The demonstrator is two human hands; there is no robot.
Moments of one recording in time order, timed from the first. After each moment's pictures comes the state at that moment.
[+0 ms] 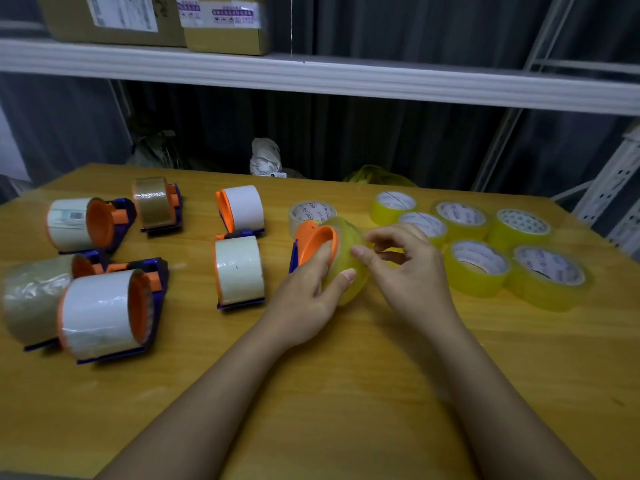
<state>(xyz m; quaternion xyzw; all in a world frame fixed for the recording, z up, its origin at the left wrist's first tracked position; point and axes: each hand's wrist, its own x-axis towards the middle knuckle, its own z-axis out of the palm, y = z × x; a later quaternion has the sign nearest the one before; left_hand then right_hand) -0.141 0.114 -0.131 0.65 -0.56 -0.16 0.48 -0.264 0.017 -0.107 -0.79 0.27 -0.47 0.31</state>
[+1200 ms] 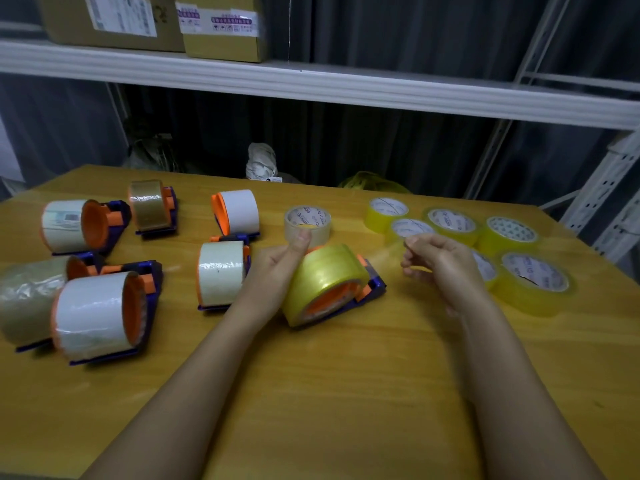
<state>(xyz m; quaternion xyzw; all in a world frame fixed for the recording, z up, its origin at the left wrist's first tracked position) -0.122 0.117 -0.111 0.62 -0.43 -0.24 0.61 -0.299 -0.027 -0.092 -0.60 0.38 -0.39 0.59</state>
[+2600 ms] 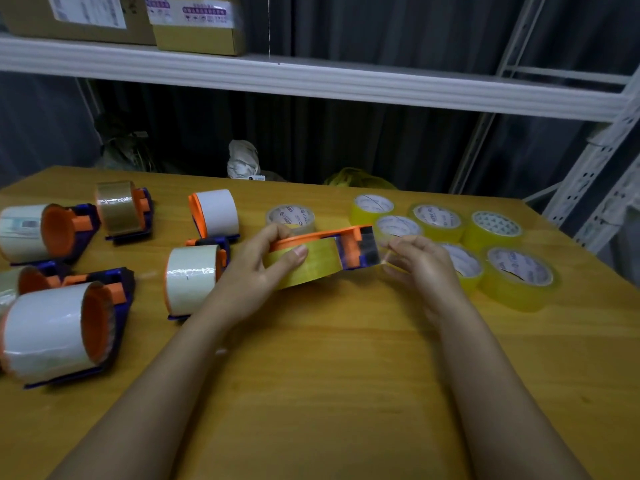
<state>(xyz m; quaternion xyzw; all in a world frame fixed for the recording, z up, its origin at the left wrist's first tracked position) -0.105 0.106 -0.116 0.62 -0.54 -0.16 0.55 -0.291 -0.029 -0.104 -0.57 0.40 -0.40 0.59</state>
